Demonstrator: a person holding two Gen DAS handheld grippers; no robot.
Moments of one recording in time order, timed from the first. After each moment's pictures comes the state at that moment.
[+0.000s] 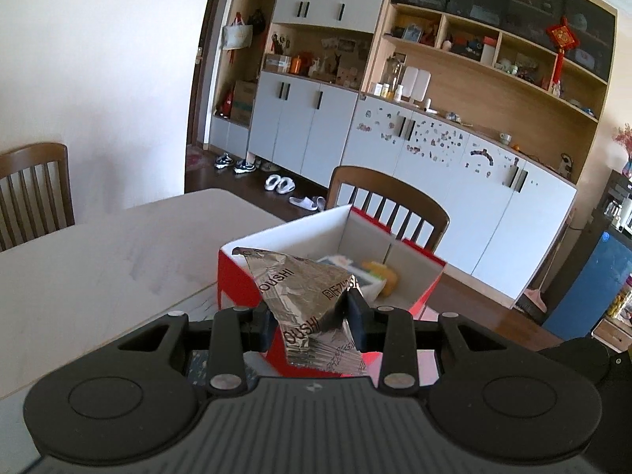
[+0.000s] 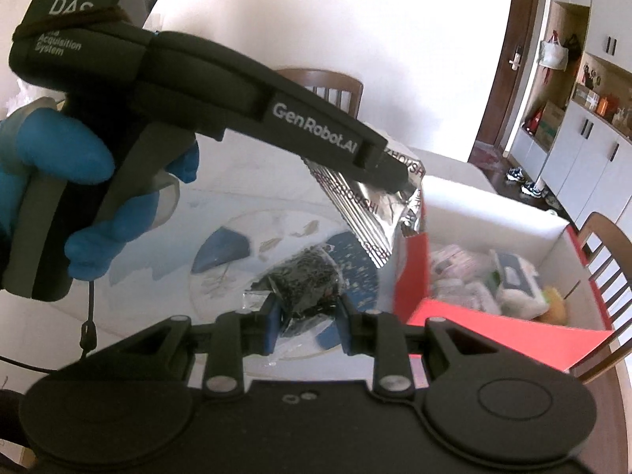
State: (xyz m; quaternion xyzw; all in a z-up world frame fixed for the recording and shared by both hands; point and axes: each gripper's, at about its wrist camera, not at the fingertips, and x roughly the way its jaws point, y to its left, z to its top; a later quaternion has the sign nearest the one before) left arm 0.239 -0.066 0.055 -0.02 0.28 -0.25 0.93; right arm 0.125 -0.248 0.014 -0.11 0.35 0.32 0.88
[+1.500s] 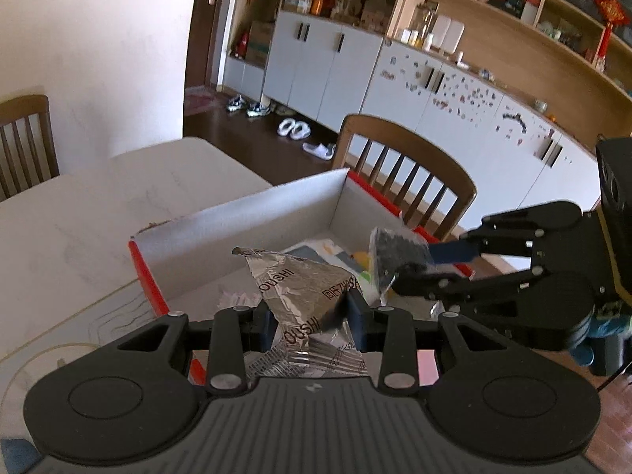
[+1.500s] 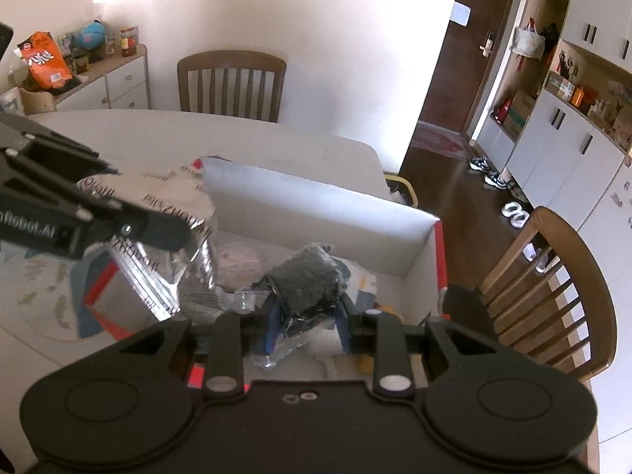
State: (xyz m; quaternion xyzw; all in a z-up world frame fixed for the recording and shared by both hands) left arm 0.340 -0.175 0.011 -0.02 0.38 -0.21 0.90; right arm 0.312 -0.397 -0.031 -0.14 0.37 0.28 0.87
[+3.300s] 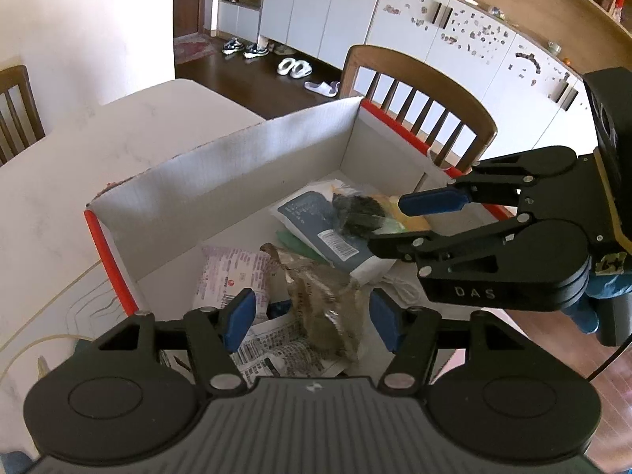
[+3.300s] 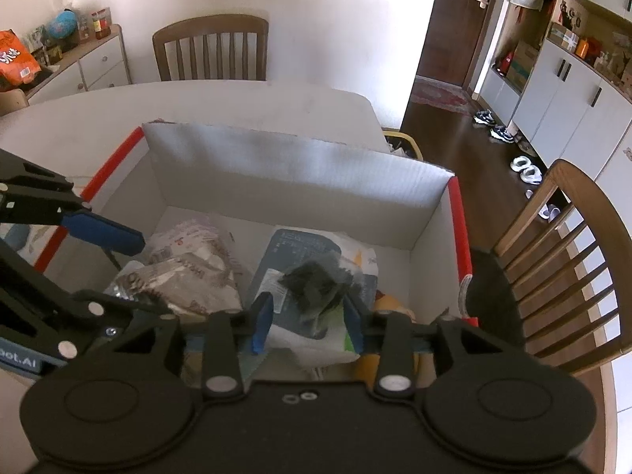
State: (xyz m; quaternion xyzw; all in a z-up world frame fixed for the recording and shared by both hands) left arm 0.376 -0.201 -0.026 0.02 0.46 -0.21 0.86; right arm 0.358 -0.392 -0.073 -0.12 0.43 0.28 0.85
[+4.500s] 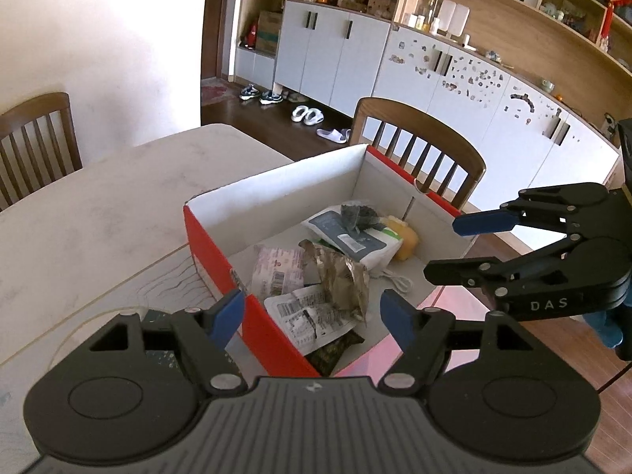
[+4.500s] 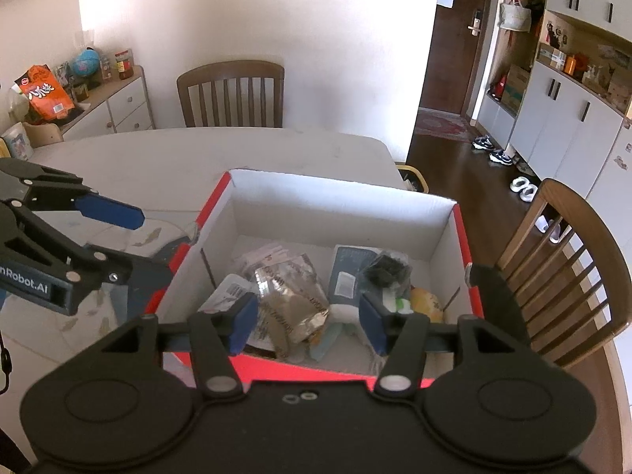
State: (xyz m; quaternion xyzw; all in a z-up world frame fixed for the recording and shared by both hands) left arm 0.293 -0.138 0.025 0.01 0.39 -0.20 0.90; right arm 0.272 -0.388 -0.003 -0.08 0.38 0.28 0.88
